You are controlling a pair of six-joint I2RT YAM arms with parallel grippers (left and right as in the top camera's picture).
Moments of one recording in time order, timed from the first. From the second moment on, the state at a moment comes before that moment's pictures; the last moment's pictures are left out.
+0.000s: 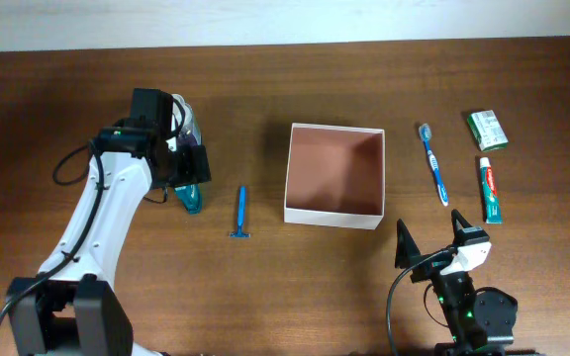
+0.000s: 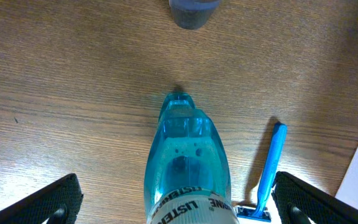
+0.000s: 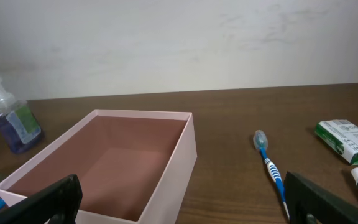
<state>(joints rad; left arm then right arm) -0.09 1.68 1.34 -0.94 -0.04 -0.25 -0.02 0.01 0.01 -0.05 -0.21 0.12</state>
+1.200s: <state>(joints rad) -0.09 1.68 1.34 -0.95 -0.06 -0.24 -0.02 0.01 0.01 -0.05 -0.21 0.12</state>
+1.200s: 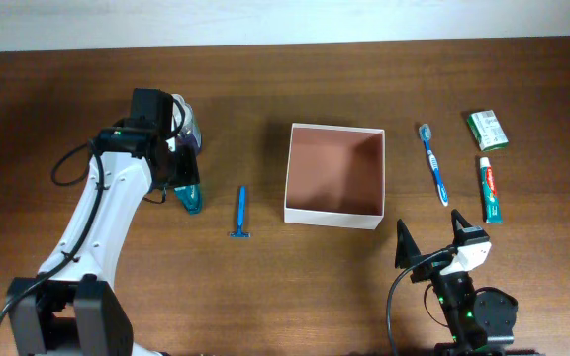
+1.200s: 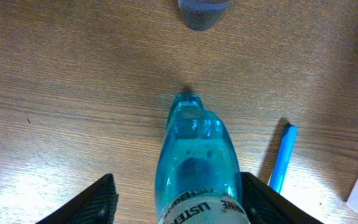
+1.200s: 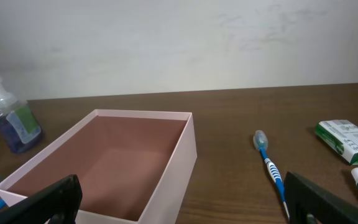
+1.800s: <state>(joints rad) -0.09 1.68 1.34 -0.95 -0.06 -0.24 -0.02 0.01 0.01 -0.05 -0.21 0.12</state>
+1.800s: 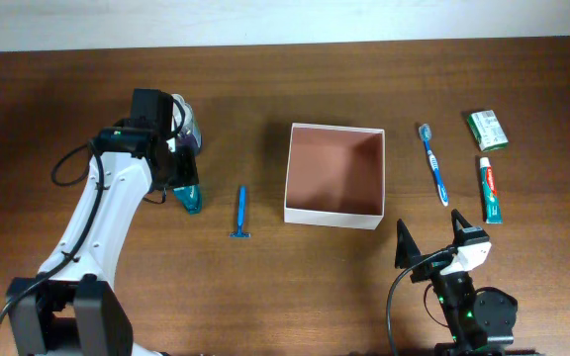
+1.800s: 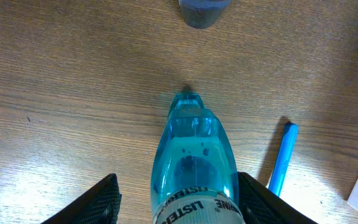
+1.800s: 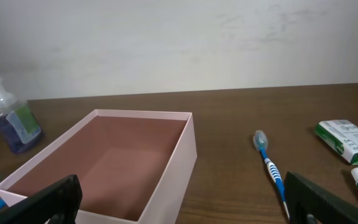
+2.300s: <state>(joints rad) -0.09 1.69 1.34 -0.94 -0.06 -0.24 -0.02 0.01 0.01 -0.05 -0.21 0.12</state>
